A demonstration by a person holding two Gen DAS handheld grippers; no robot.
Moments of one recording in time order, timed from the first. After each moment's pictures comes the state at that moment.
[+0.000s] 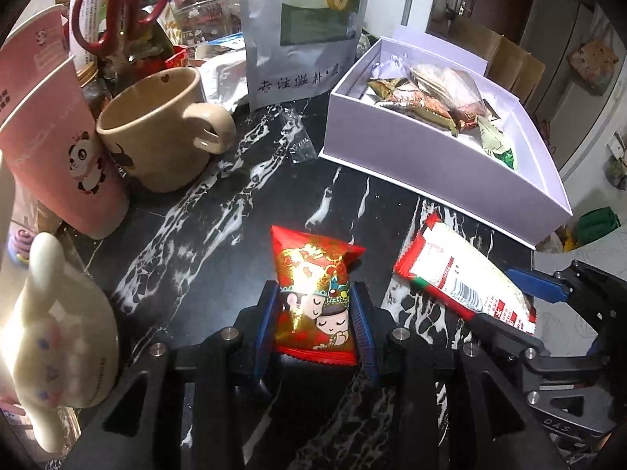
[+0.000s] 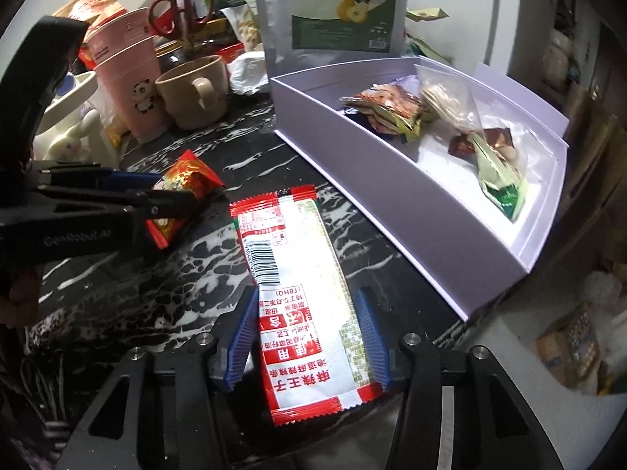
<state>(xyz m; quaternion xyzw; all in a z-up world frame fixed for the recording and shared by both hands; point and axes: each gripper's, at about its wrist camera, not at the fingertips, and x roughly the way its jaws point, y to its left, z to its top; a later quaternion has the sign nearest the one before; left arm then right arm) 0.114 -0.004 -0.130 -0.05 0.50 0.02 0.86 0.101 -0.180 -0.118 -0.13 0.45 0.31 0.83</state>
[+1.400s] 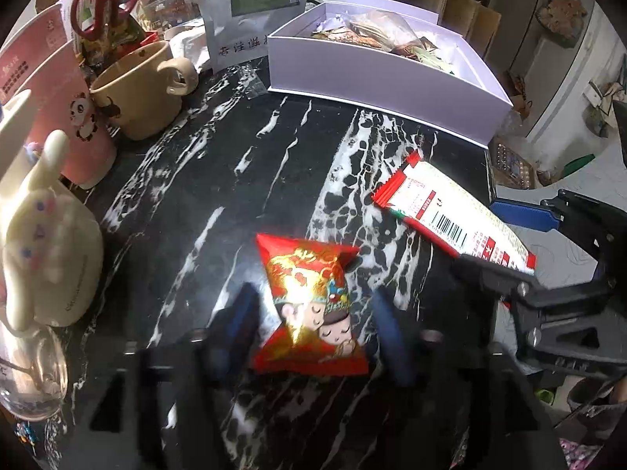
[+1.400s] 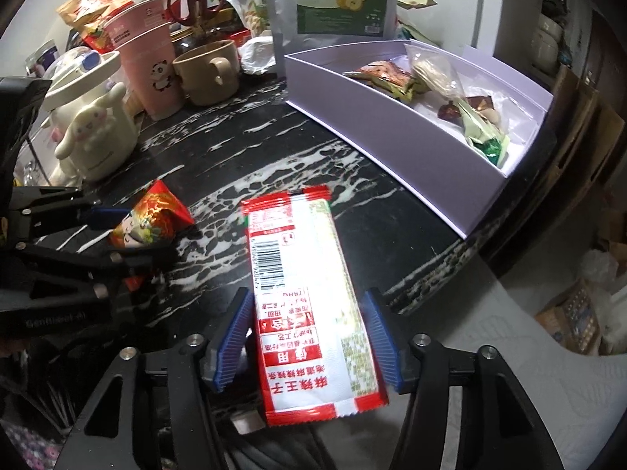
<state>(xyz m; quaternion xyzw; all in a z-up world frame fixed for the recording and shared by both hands) 0.049 -0.035 -0.136 0.00 0.53 -0.03 0.85 0.057 -0.193 -0.116 -0.12 0.47 0.30 0.82</state>
